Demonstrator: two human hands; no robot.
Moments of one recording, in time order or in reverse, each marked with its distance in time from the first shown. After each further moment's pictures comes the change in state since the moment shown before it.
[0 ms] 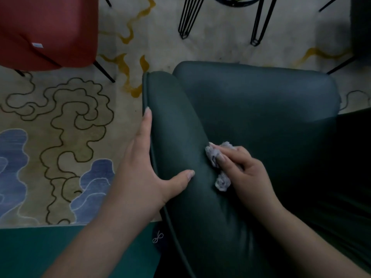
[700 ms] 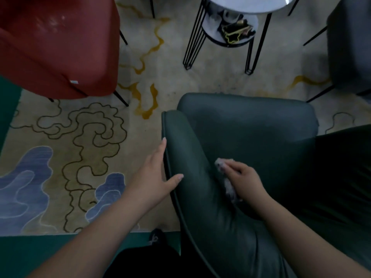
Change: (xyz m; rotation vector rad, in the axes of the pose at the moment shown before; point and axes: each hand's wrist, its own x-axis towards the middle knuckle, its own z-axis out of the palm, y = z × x) left_hand 0.005 0.003 -0.036 0.261 -0.148 0.017; right_hand -0.005 -0.044 -0.028 -0.059 0.034 0.322
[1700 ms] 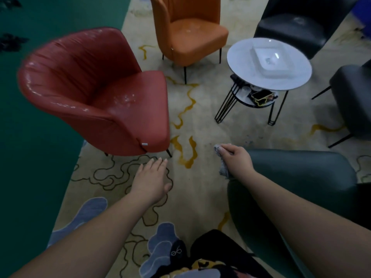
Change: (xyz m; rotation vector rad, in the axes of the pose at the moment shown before) left_hand 0.073 -0.172 -0.310 0.681 0.058 0.105; right_hand 0.063 -0.271 0.237 -0.132 0.203 -0.301
